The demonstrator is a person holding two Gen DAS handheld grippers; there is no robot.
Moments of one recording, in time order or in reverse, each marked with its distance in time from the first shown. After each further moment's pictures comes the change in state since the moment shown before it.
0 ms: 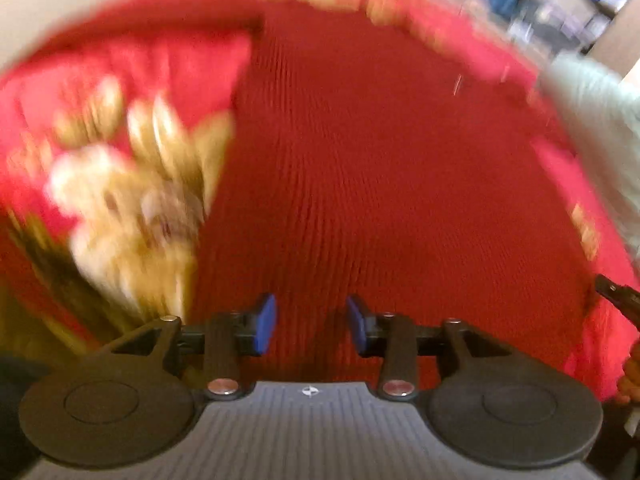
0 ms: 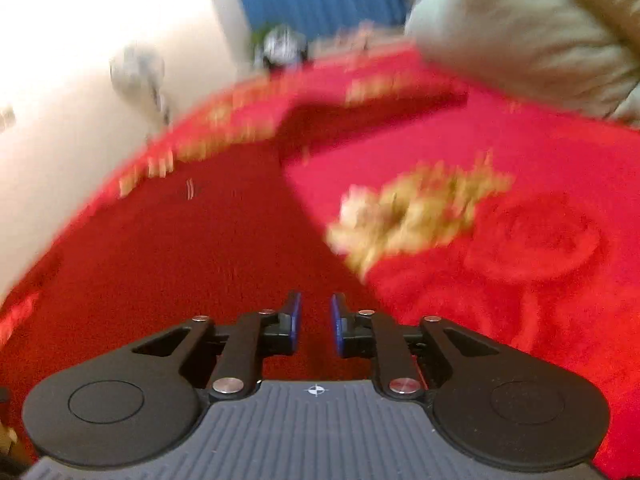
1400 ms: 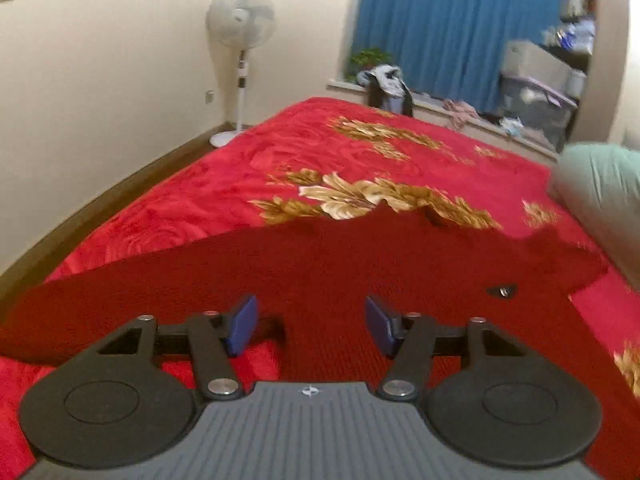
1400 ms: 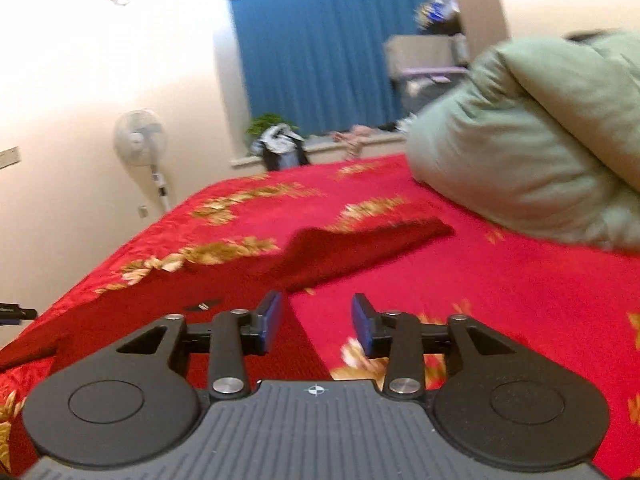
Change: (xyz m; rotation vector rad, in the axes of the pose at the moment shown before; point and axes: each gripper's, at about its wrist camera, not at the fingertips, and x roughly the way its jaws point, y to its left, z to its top) left arm -0.018 -0.008 0.210 0.135 -0.500 0.075; right arm -0.107 0.040 0.085 -0.083 -0.435 -0.012
